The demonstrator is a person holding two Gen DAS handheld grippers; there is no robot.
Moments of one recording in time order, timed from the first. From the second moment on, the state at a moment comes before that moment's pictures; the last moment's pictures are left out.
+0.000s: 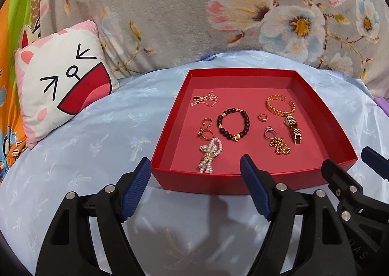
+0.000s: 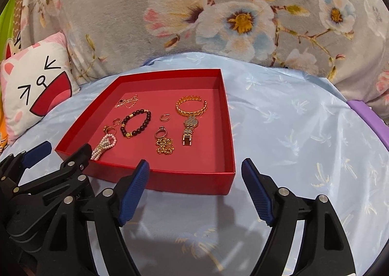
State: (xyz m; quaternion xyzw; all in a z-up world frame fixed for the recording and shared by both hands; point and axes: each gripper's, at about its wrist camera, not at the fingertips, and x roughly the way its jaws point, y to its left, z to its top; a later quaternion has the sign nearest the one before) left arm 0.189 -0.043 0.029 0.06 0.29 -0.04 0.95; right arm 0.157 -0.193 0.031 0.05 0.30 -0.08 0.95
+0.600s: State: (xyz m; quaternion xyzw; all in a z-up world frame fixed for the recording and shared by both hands) left arm 0.185 -0.039 0.027 0.06 0.29 -0.03 0.96; right arm 0.160 -0.190 0.027 0.05 0.31 -0.09 0.94
